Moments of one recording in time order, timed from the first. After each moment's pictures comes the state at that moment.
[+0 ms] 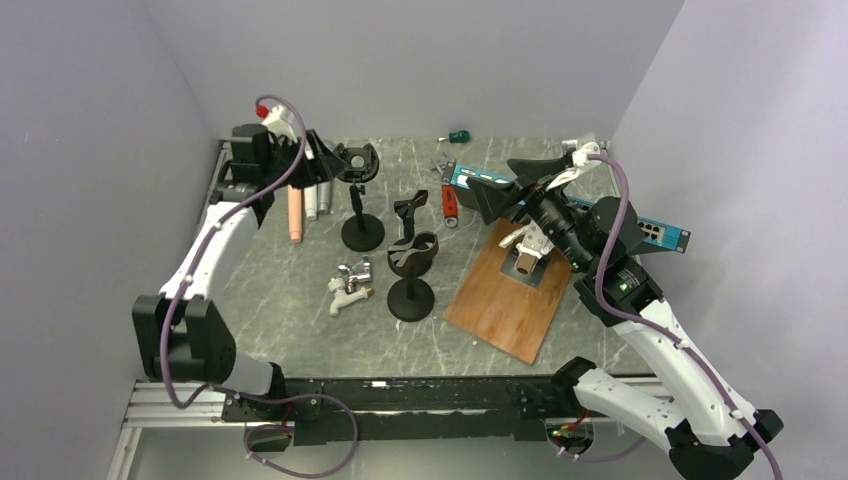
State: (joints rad) left arm -0.07 1.47 1.23 -0.20 0.48 -0.45; right arm 0.59 0.86 1.07 0.01 -0.04 0.23
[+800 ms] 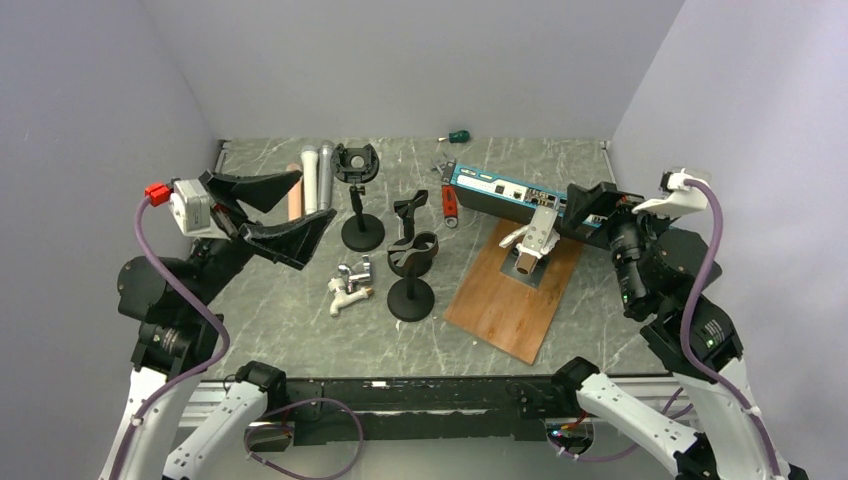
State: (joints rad) left arm -0.33 0.62 1.06 0.07 0.49 -0.41; right arm 0.59 0.69 1.28 -0.58 0.63 0.24
